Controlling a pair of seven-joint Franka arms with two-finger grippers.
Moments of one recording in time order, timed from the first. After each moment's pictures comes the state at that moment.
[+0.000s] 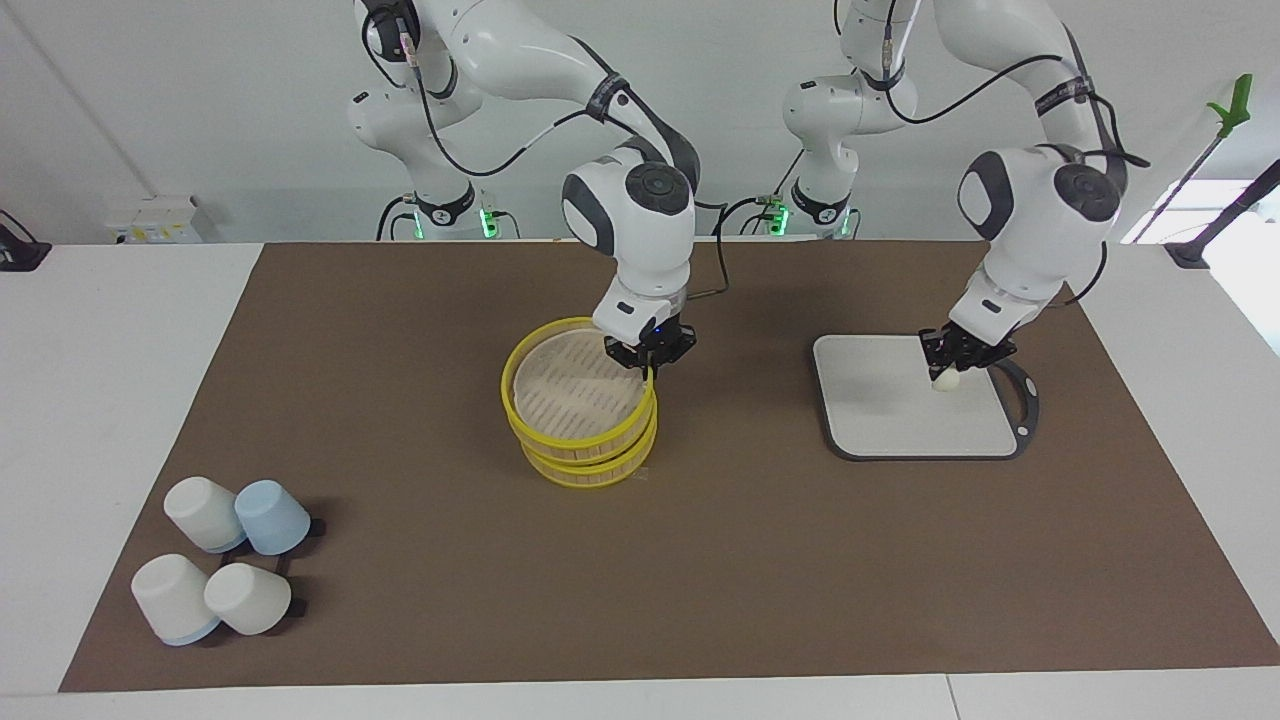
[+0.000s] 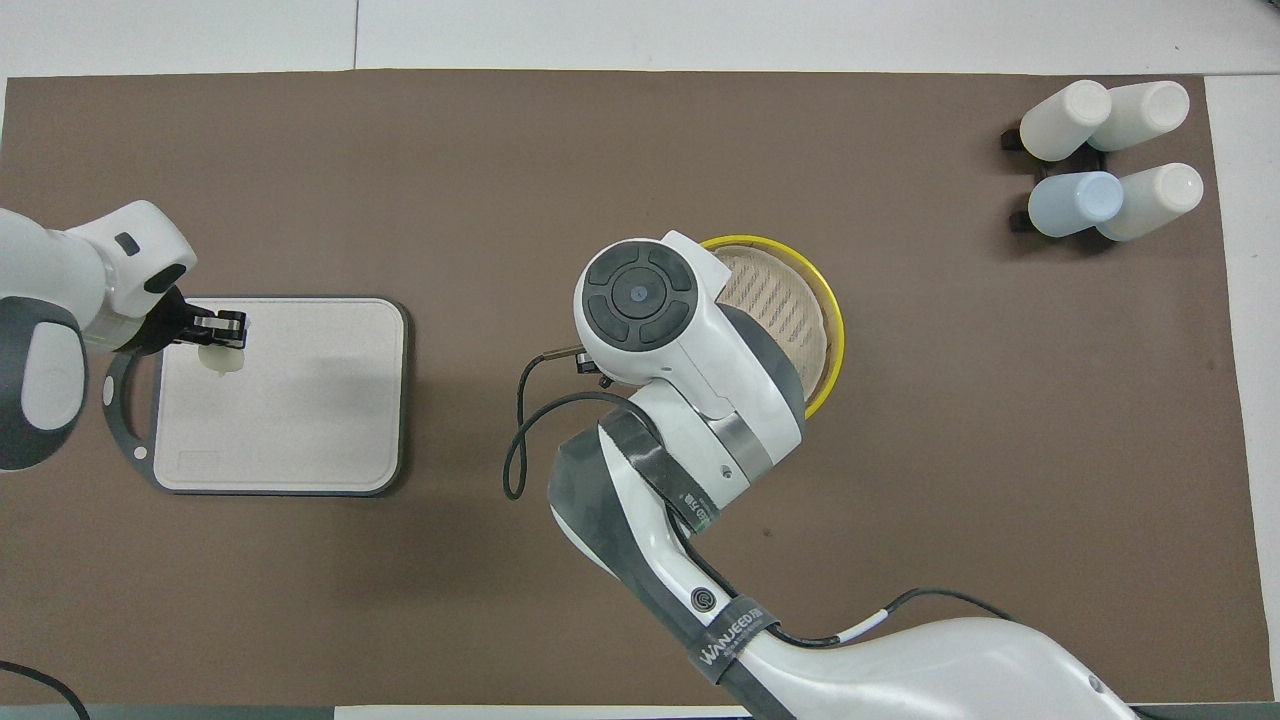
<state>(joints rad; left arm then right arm) 0.03 0.03 -0.06 -1.94 -0.02 1.97 0.13 0.63 0.41 0.00 -1.55 -0.02 1.96 0.52</state>
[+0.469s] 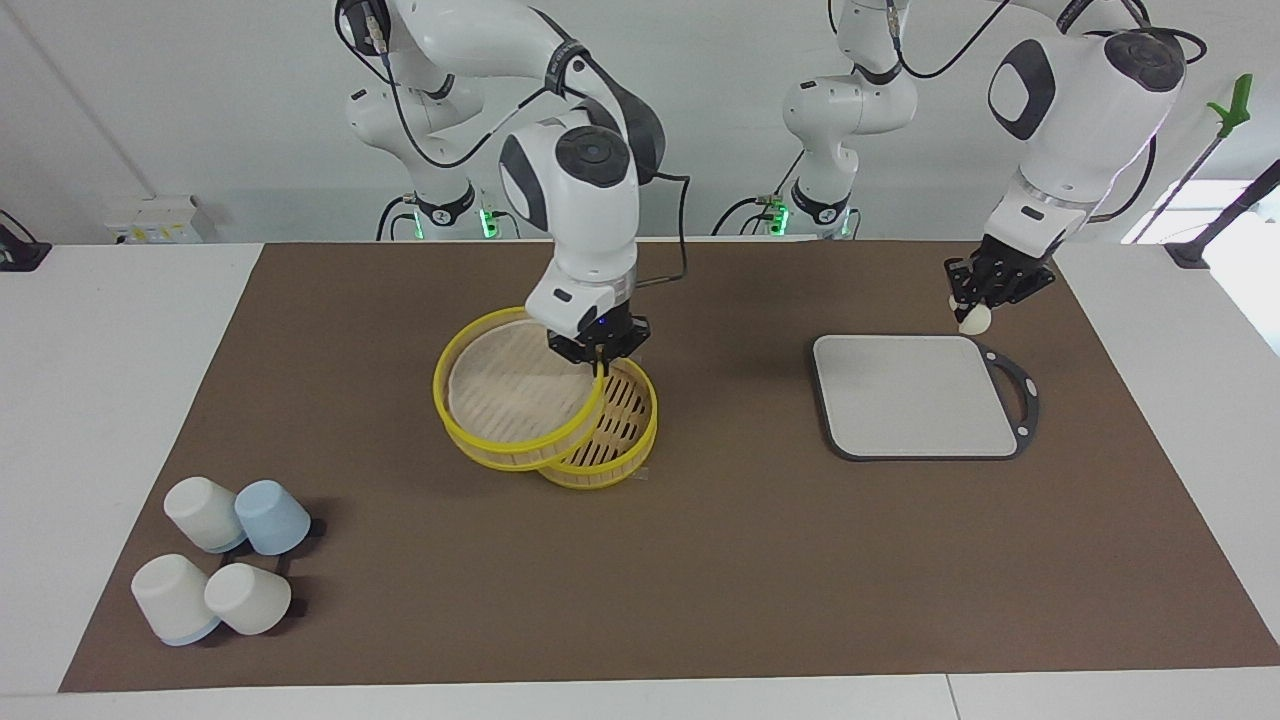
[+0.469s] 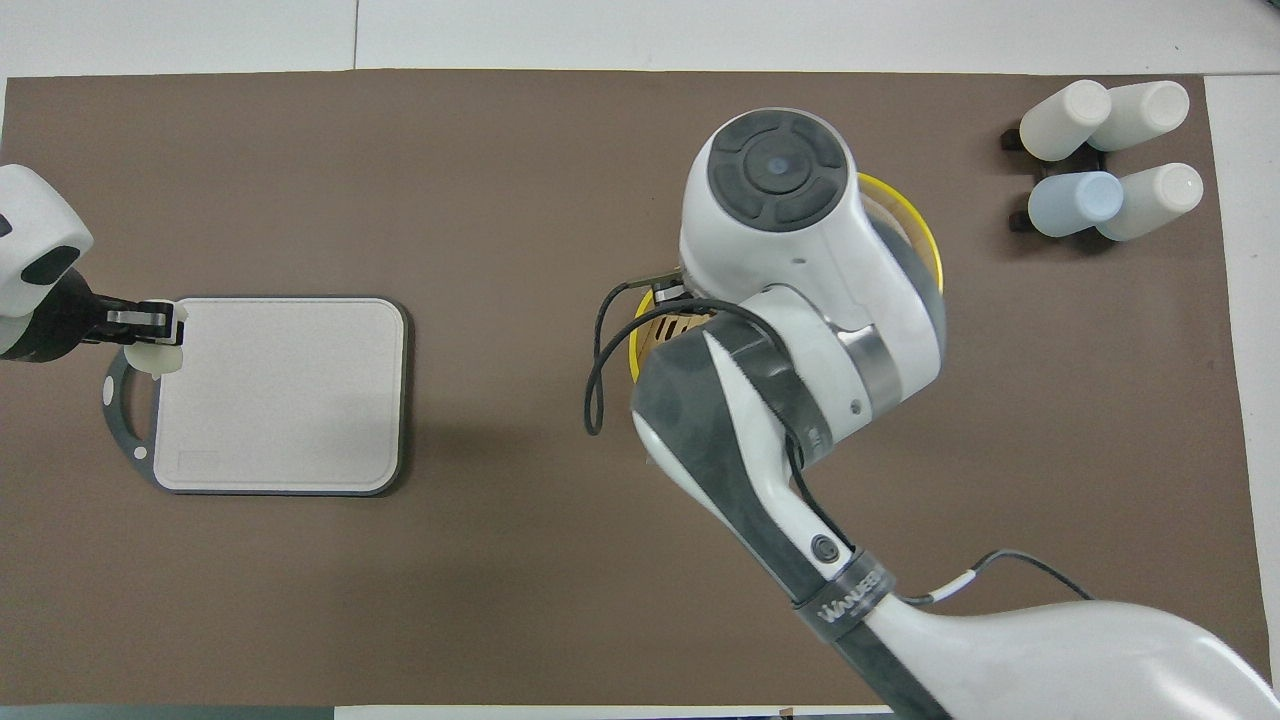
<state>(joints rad) 0.03 -0.08 -0.07 -1.87 -0.02 1.84 0.06 0.47 0.37 -0.01 -1.44 -0.02 1.81 0.34</state>
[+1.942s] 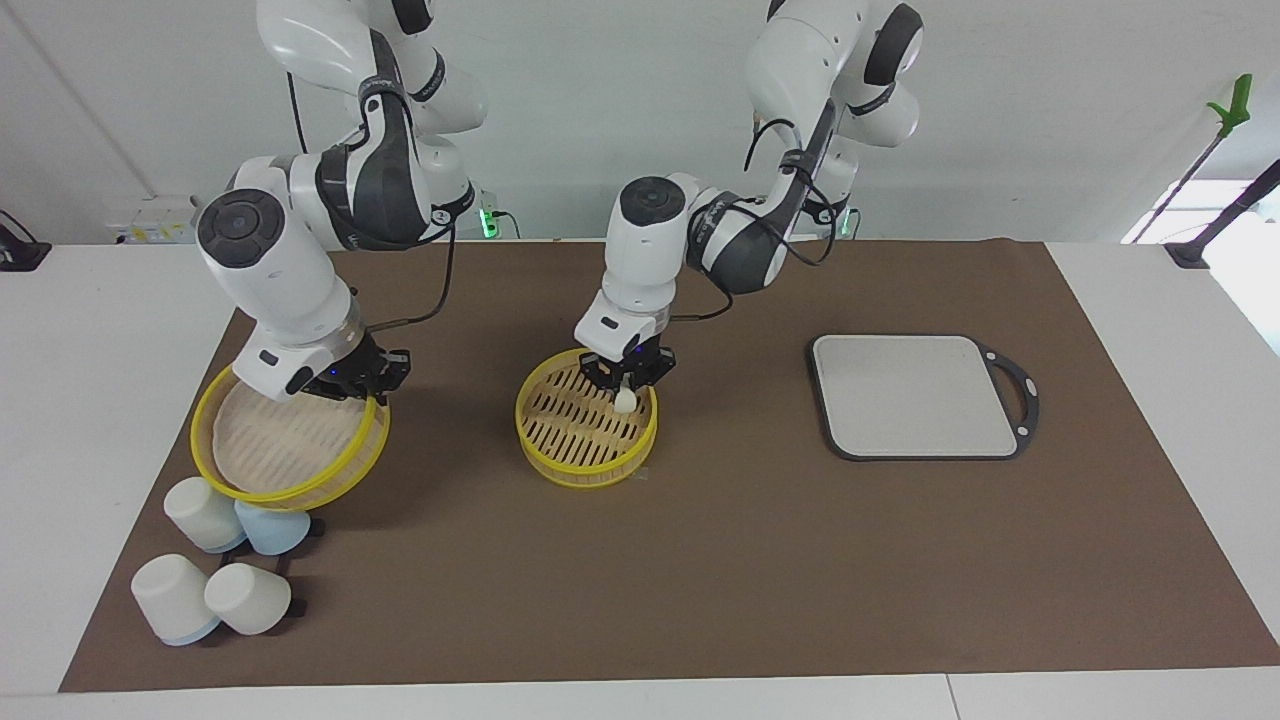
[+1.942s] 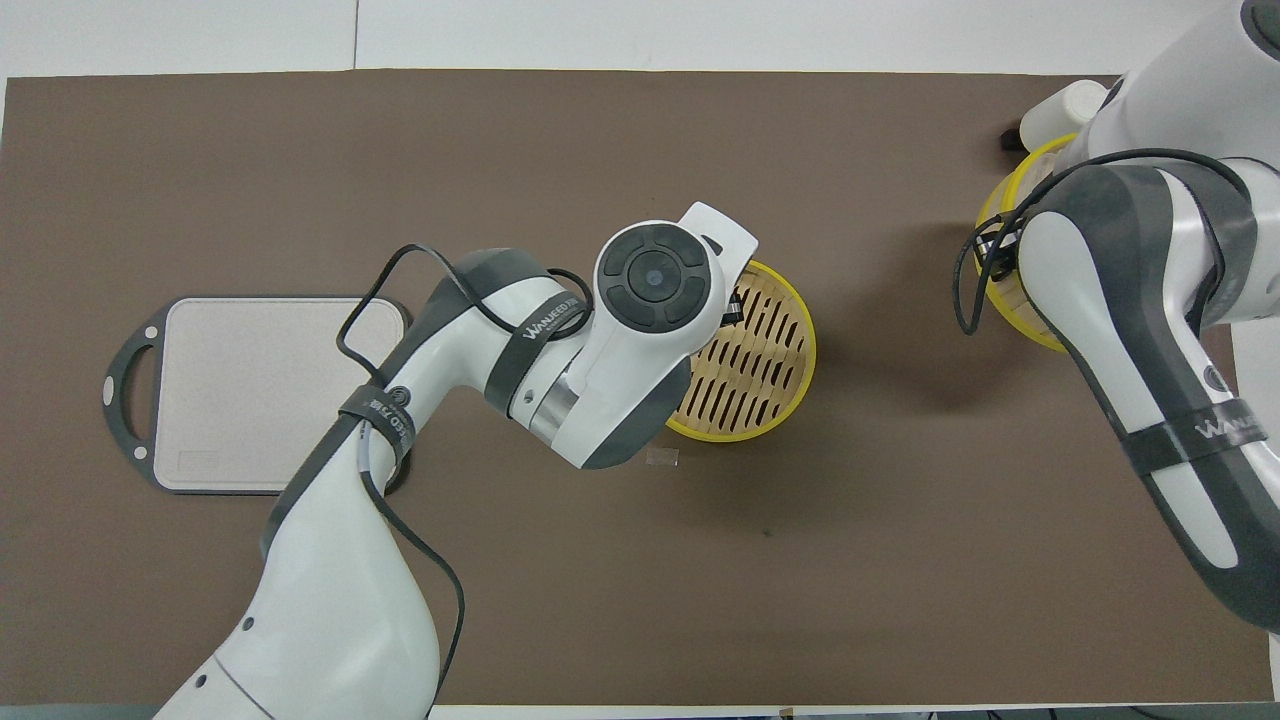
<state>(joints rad) -0.64 0.52 -0.13 -1.49 0.05 2.14 -0.85 0.08 0.30 -0.01 -1.56 -0.02 1.74 -0.13</state>
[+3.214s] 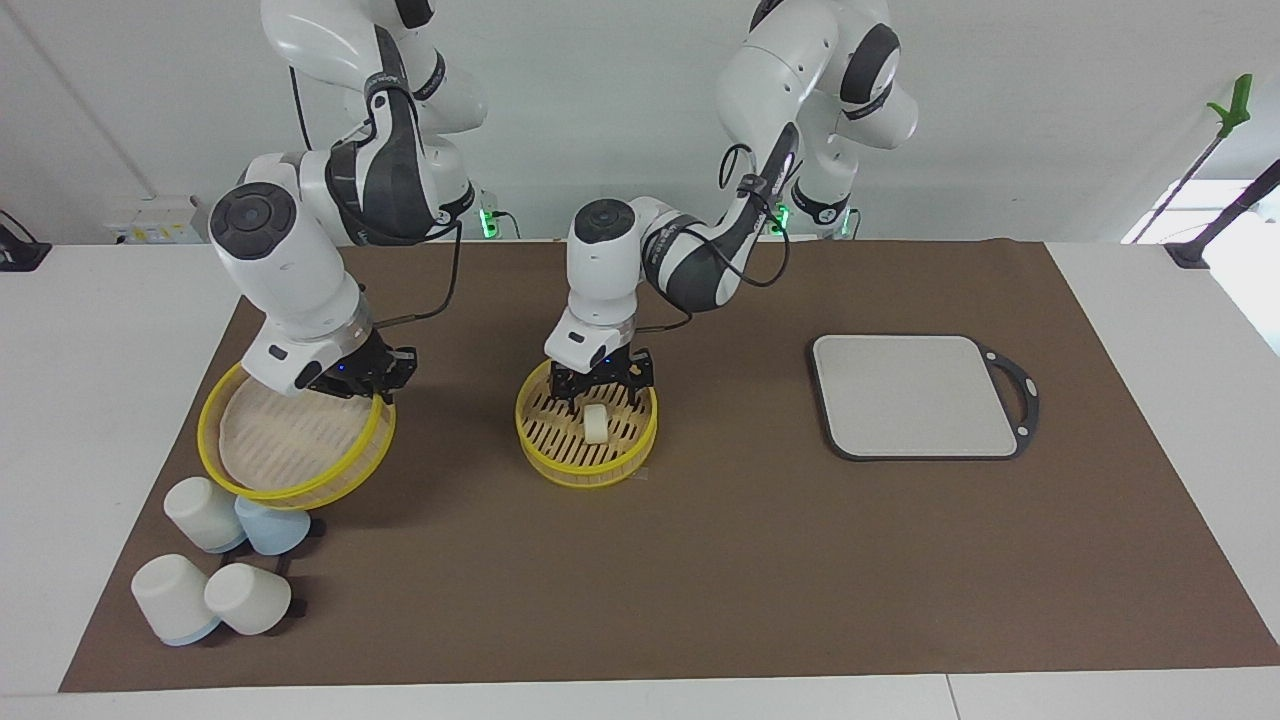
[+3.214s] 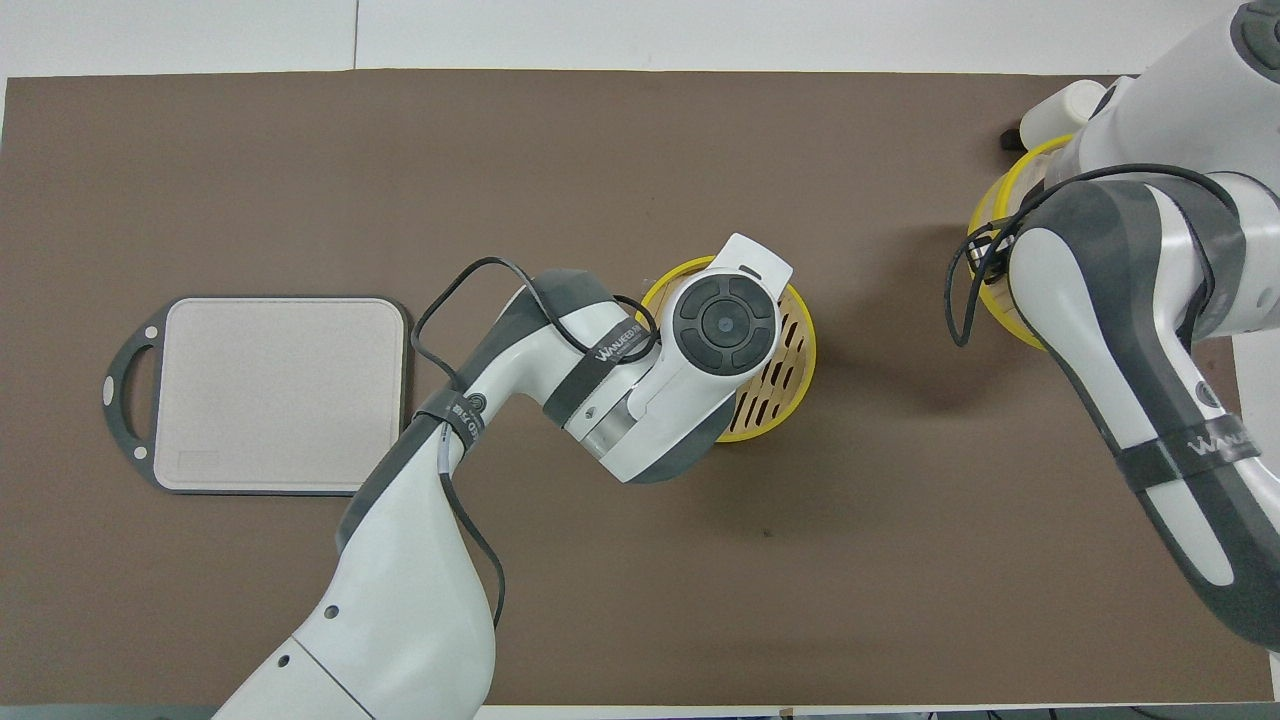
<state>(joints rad) -0.68 0.54 -0.12 -1.48 0.14 2.14 -0.98 0.09 0.28 -0.01 -1.58 -0.02 1.76 -0.12</state>
